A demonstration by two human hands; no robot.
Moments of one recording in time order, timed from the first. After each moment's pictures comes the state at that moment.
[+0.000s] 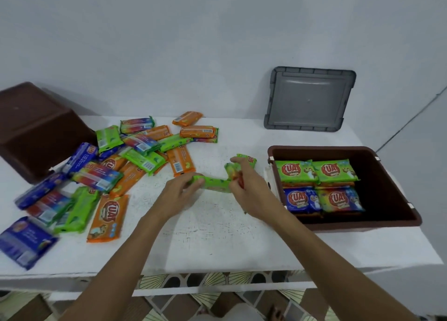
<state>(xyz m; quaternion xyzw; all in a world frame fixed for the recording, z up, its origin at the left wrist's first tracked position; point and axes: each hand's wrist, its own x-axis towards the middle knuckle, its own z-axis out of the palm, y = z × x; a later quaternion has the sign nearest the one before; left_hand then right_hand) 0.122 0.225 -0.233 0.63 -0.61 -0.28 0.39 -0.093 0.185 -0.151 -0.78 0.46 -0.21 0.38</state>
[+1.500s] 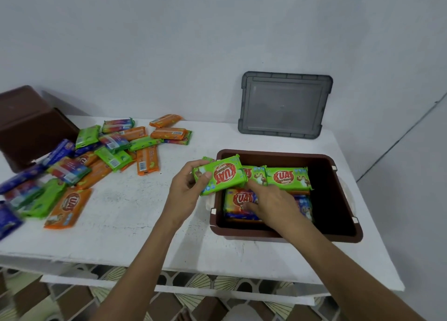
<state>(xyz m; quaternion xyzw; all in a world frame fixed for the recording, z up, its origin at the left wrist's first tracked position) -0.070 0.204 -0.160 0.58 -0.39 -0.38 0.60 -0.268 0.126 -0.160 -0.88 0.46 -0.03 0.14</state>
